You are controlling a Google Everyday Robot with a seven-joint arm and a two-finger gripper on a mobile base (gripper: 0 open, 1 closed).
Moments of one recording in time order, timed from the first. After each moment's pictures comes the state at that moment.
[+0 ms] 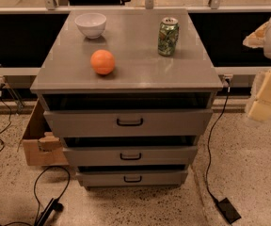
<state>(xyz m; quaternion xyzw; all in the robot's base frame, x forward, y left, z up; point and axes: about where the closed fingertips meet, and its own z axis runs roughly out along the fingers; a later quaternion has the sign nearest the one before) 0.438 -0.214 0.985 -0.60 0.78 -0.04 0.17</state>
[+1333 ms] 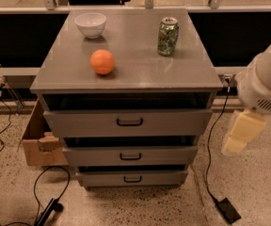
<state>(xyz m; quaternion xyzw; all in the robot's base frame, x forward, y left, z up) 0.438 -0.218 0.900 -0.56 0.81 -0.09 0.15</state>
